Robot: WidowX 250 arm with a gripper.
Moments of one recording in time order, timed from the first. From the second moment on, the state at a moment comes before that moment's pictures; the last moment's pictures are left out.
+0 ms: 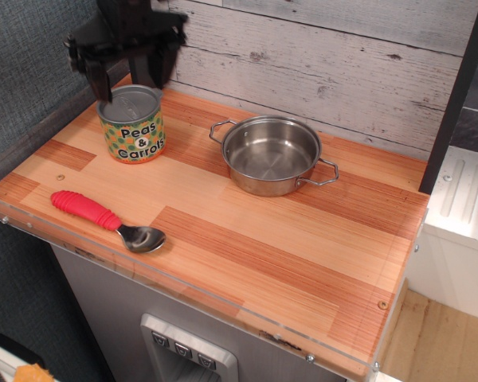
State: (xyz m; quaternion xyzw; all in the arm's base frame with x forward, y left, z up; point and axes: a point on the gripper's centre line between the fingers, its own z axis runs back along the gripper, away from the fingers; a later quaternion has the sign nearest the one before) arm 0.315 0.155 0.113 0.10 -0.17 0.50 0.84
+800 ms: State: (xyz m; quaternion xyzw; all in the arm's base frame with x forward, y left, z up) arm 0.351 0.202 0.107 0.11 -0.25 0.47 0.84
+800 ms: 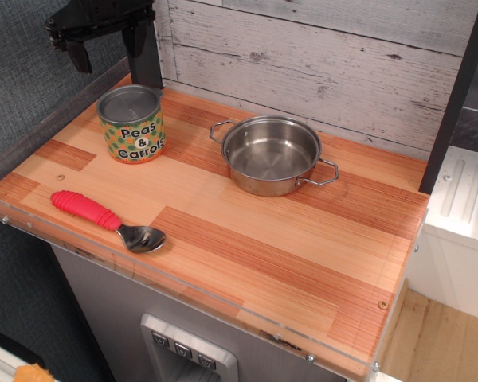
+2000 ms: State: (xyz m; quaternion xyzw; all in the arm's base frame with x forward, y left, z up) arm 0.348 0.198 0.055 0.09 -0.23 0.47 0.85
